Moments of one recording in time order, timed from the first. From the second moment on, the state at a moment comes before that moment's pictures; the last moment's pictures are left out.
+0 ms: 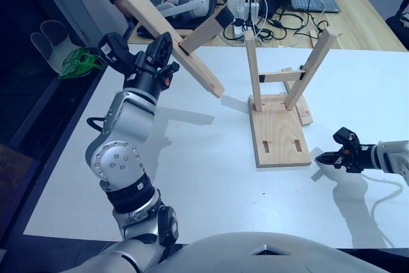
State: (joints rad) left arm -0.36 0.09 0.36 -0.53 -0.94 0.82 0.27; right arm -0.15 -0.91 0.19 0.07 0.38 0.82 0.97
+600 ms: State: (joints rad) left arm -0.47 0.21 0.31 -0.44 -0.97 0.87 0.22; right arm -0.54 -0.56 0.20 0.52 0.34 0.63 1.21
